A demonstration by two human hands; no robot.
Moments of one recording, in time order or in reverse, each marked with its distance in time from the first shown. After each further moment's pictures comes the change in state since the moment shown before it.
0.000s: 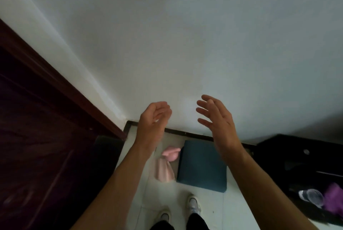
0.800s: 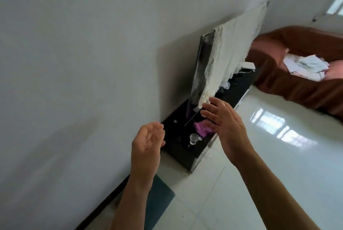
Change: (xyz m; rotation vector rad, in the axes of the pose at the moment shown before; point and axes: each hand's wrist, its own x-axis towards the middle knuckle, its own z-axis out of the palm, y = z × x) left_hand -0.179 0.093 0.156 -0.018 -0.933 0.270; right_hand -0.282 -0.087 -0.160 0.155 1.021 -0.299
